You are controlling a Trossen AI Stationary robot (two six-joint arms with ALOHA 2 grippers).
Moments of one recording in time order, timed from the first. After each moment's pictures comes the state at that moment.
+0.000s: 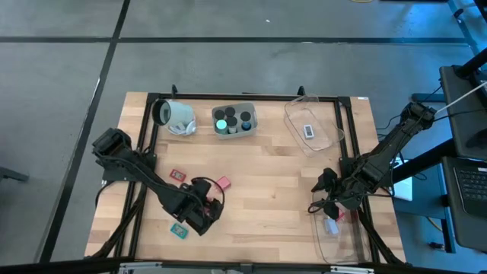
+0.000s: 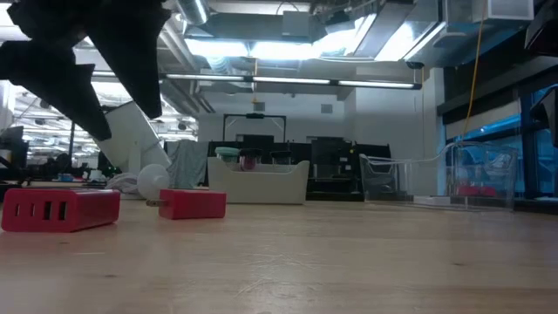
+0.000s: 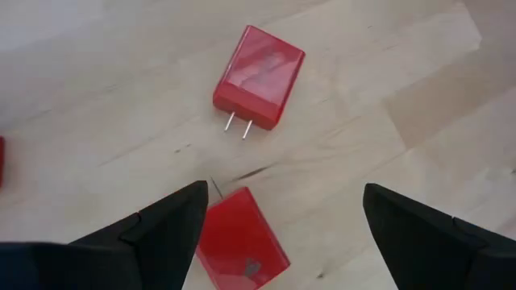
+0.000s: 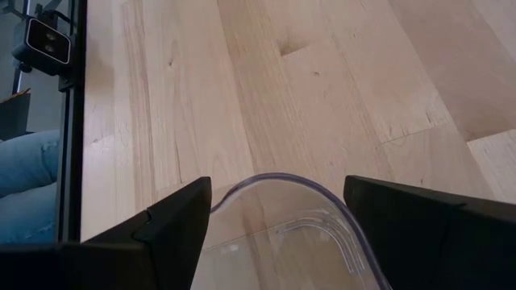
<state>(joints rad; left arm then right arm) -0.62 1.71 1.18 -0.87 -0.53 -1.74 0.87 0.90 0.45 -0.49 0.40 1.06</state>
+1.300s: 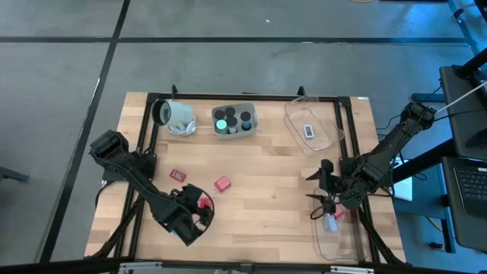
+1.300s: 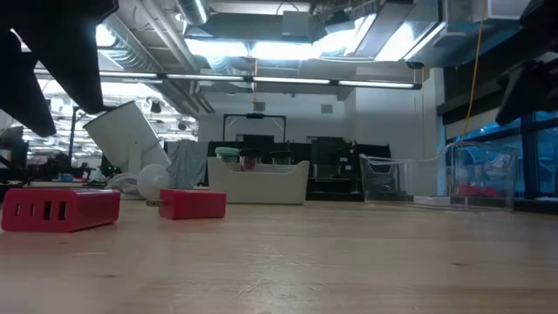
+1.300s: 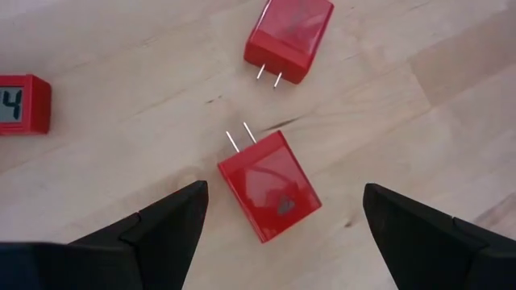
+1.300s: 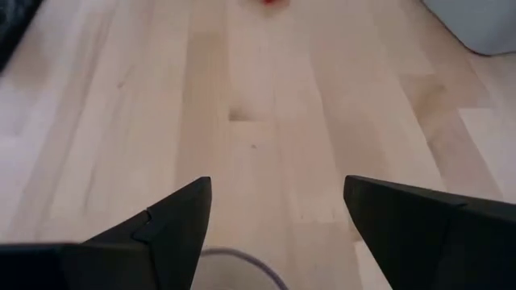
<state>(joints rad) -0.74 1.71 1.18 -0.96 -0.52 -1.88 0.87 0.90 0.45 -0.49 0.66 0.69</state>
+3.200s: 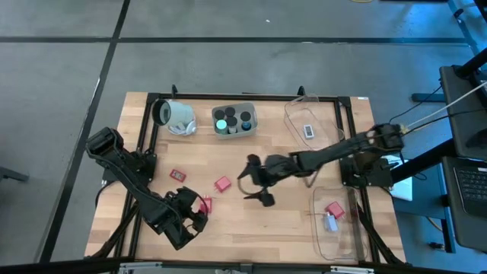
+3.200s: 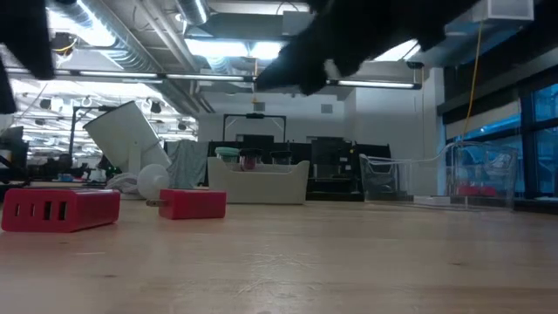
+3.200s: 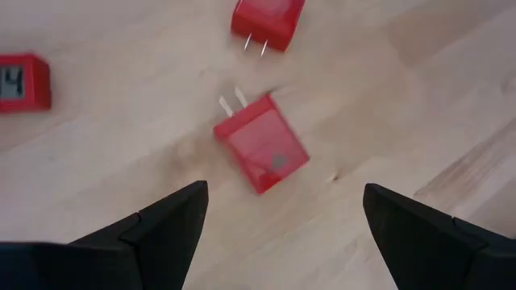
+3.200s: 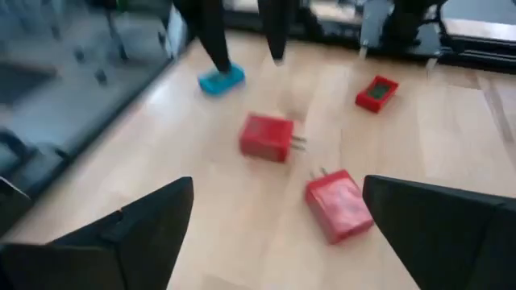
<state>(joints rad) -0.81 1.65 1.18 -0.98 -0.49 -1.87 0.21 1.70 0.96 0.25 -0.12 -0.06</state>
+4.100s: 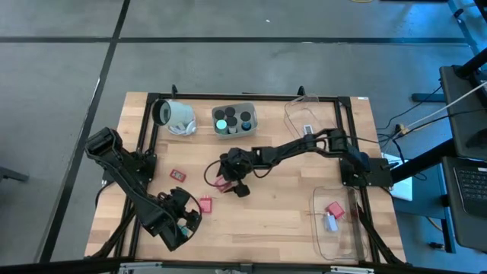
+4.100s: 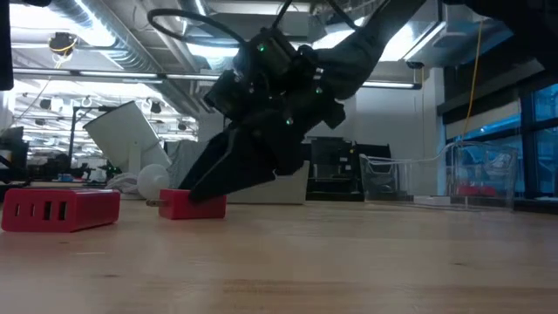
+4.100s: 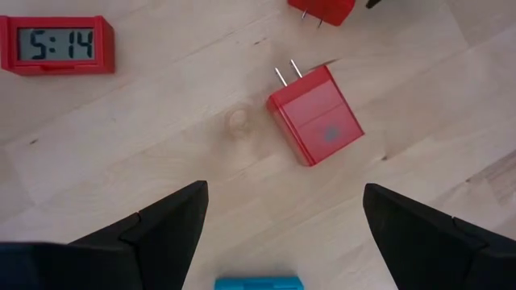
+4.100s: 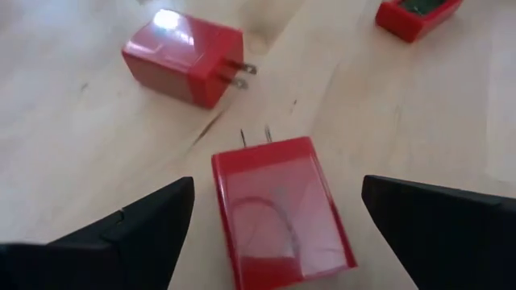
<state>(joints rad) -0.85 1.65 1.18 -1.08 -0.42 -1.99 0.04 2.24 1.39 0.15 -0.35 -0.29</state>
